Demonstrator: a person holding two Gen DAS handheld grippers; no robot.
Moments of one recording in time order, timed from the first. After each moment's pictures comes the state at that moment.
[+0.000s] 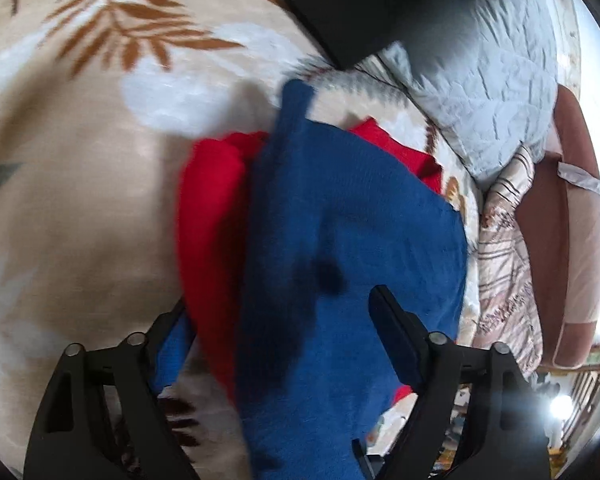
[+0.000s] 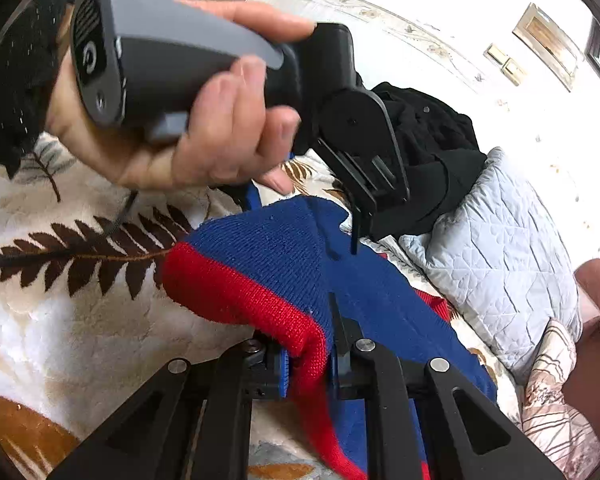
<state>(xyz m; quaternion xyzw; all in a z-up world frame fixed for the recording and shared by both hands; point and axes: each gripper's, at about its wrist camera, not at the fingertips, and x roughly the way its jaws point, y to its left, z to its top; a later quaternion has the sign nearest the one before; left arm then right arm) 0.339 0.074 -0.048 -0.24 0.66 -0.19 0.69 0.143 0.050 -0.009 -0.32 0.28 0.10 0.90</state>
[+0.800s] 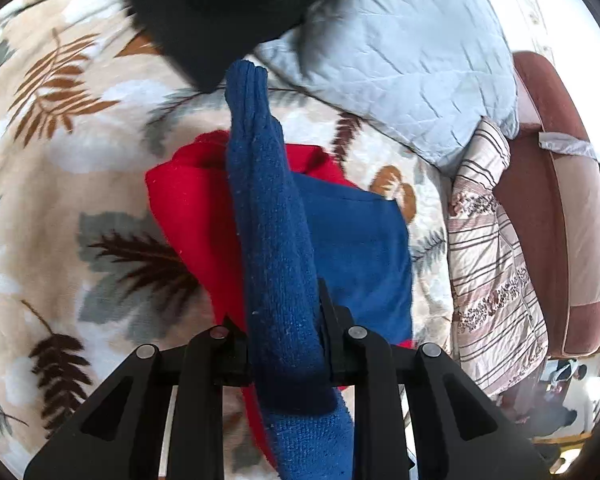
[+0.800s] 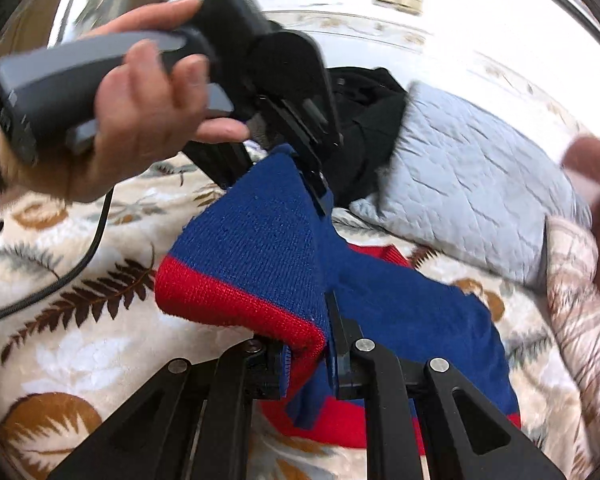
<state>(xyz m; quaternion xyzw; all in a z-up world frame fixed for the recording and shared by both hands) 0.314 -0.028 0.048 -0.18 0.62 -0.19 0.74 0.122 -0.065 0.050 -0.10 0.29 0.06 0.95</state>
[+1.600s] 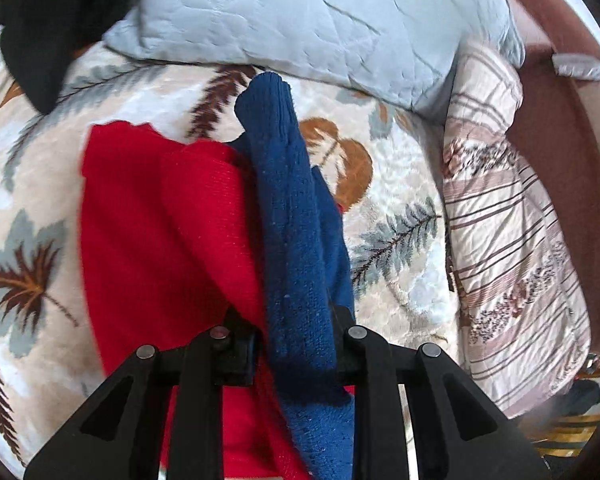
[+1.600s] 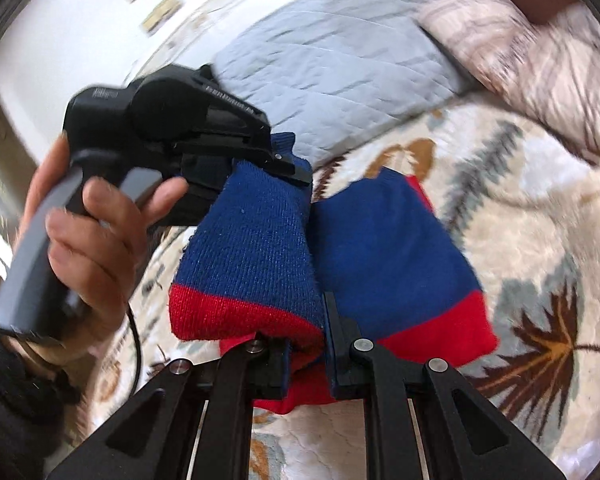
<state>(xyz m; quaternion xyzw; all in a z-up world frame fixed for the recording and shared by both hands) 0.322 -0.226 0.032 -0.08 0.65 -0.18 0.74 0.116 -0.268 0.029 0.31 0.35 0.02 0.88</state>
